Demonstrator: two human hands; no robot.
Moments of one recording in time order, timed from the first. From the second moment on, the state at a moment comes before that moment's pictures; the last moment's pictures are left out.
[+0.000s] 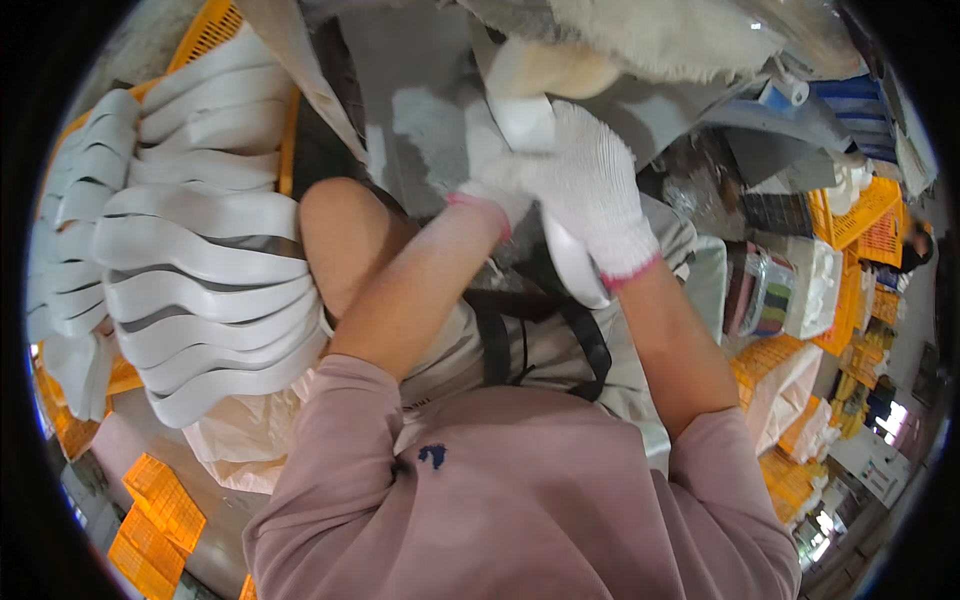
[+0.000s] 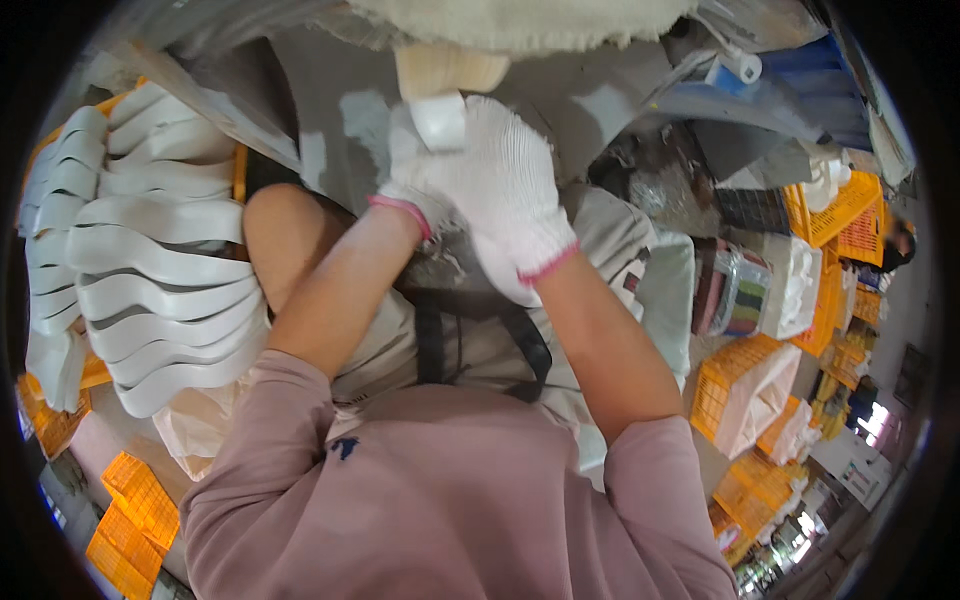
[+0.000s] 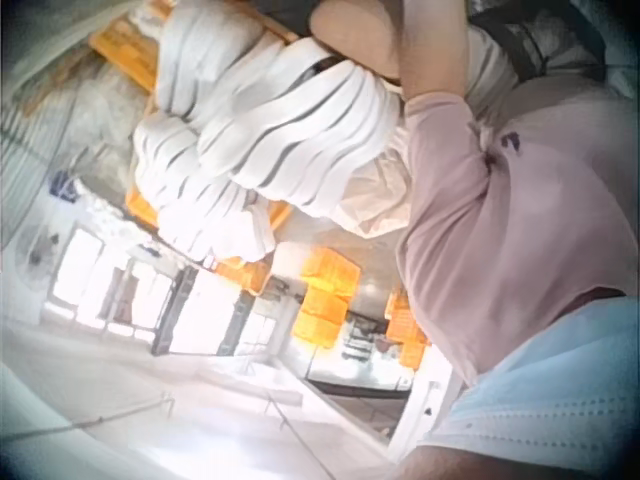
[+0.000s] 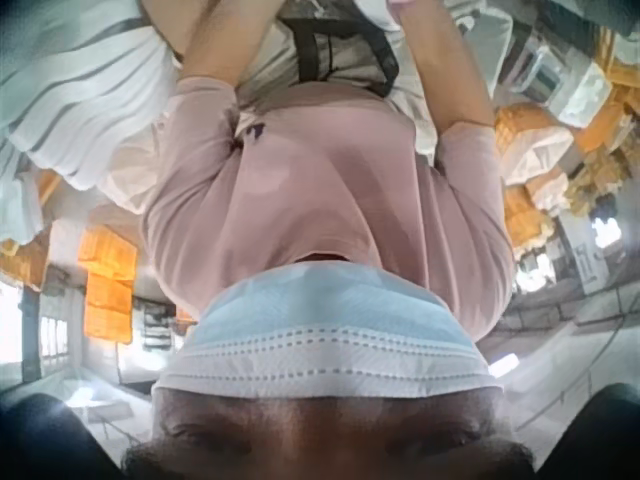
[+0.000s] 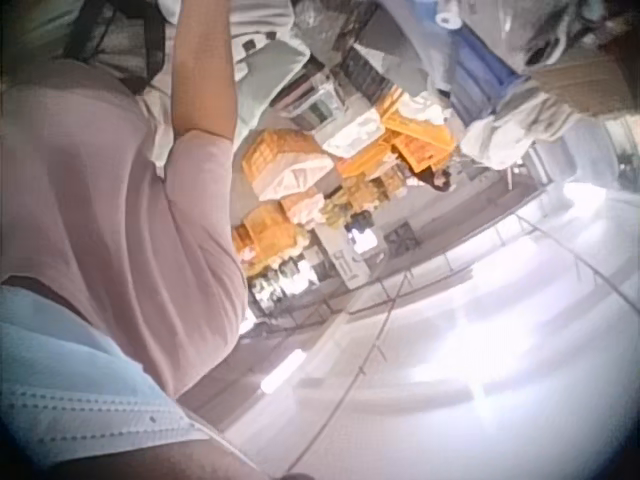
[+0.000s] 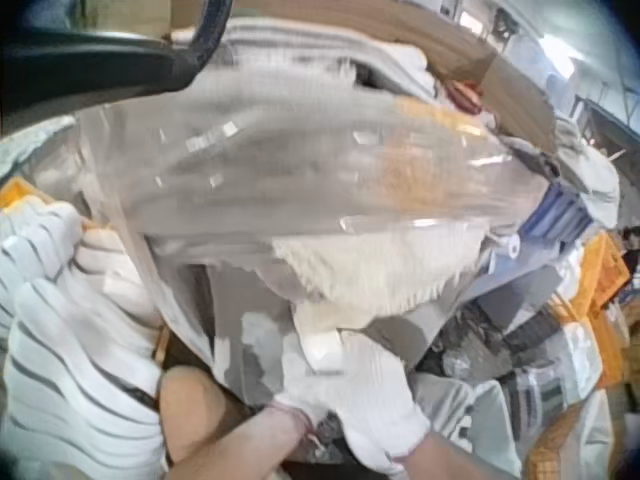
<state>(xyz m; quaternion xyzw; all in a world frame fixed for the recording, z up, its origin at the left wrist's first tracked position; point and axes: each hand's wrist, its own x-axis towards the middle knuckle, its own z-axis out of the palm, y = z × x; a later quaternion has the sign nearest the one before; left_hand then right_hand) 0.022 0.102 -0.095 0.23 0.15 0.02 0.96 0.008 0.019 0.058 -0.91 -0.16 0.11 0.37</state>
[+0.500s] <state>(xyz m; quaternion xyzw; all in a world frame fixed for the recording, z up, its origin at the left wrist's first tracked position) -0.013 0.087 -0.067 0.18 0.20 -0.08 0.96 -0.115 -0.077 0.091 -0.96 -0.18 0.14 0.15</state>
